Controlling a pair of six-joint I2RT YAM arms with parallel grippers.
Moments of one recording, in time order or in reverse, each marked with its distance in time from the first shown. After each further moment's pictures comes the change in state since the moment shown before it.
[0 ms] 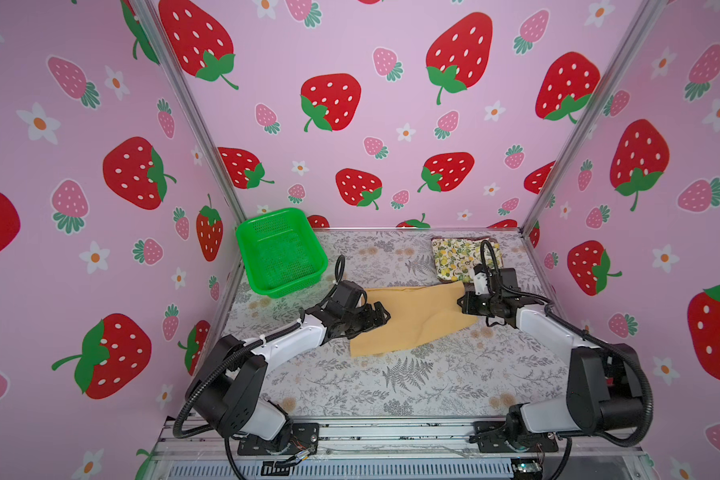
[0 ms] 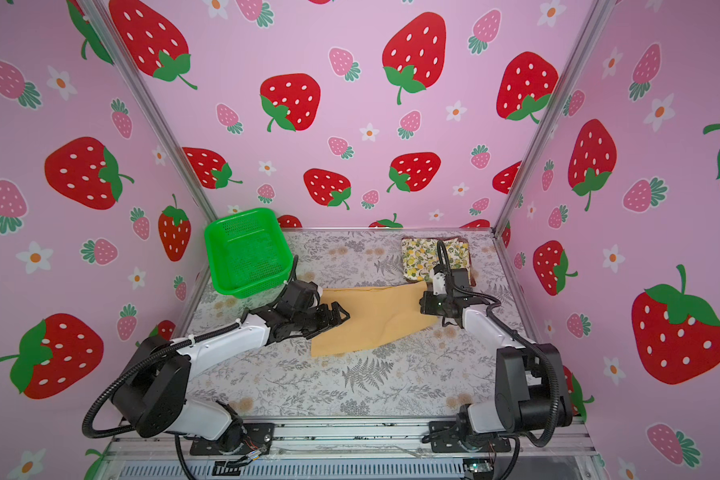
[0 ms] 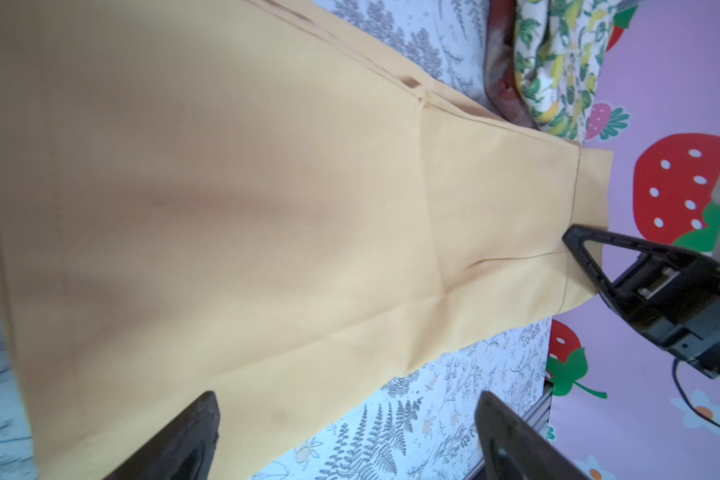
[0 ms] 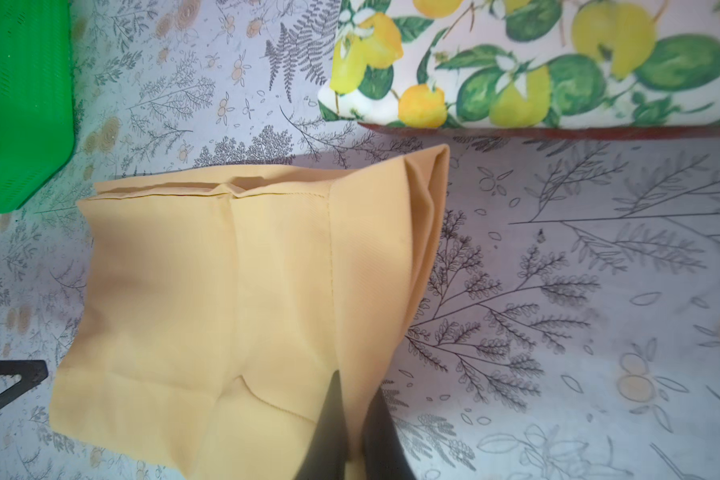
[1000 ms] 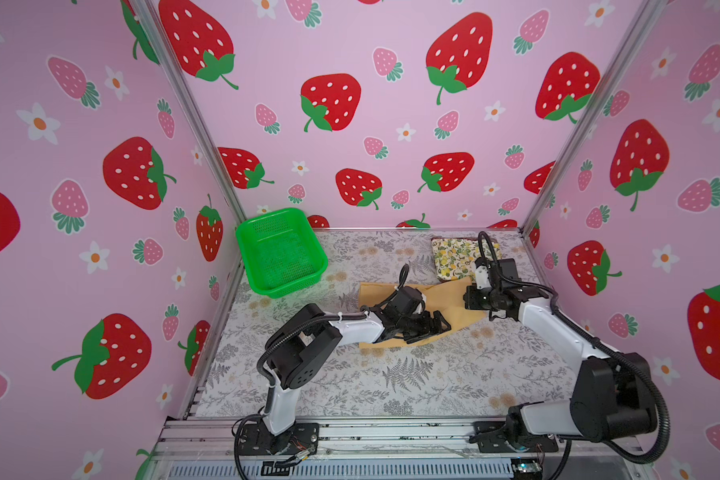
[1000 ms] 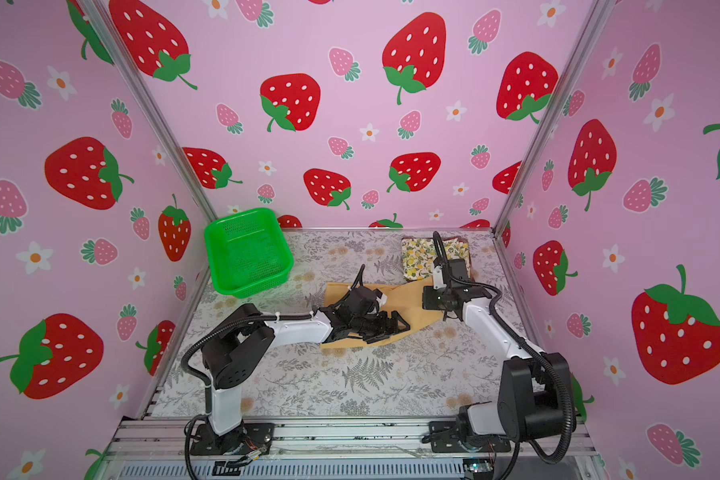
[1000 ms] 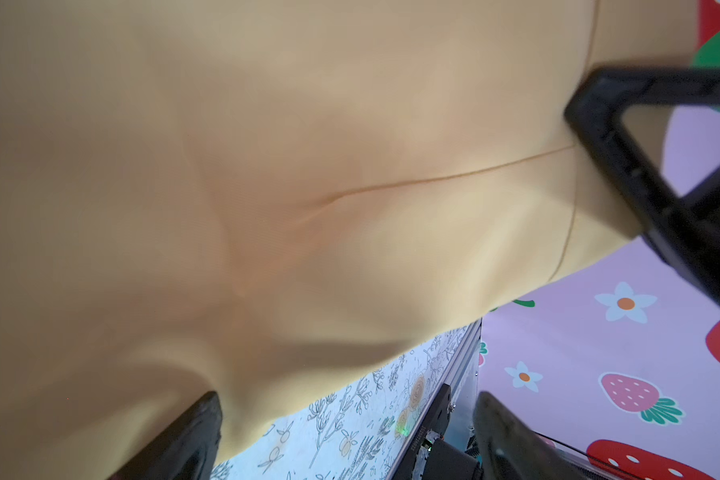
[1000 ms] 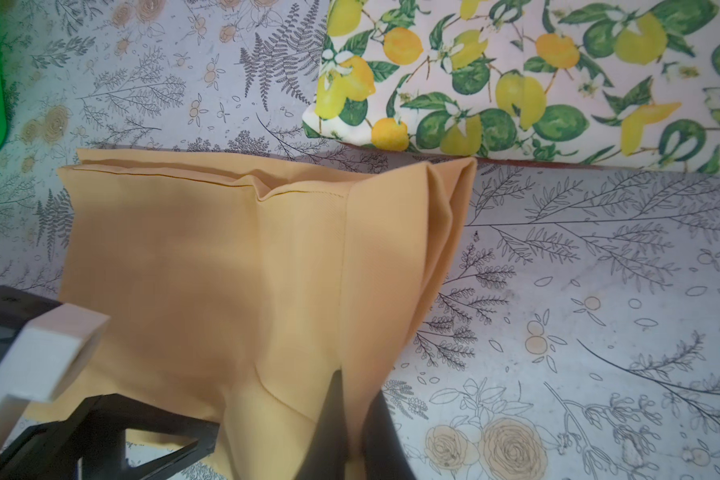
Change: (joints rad) left arm -0.270 0.475 0.314 0.312 0.150 -0.159; right arm 0.051 -0.024 0.119 -0.184 0.141 -0.035
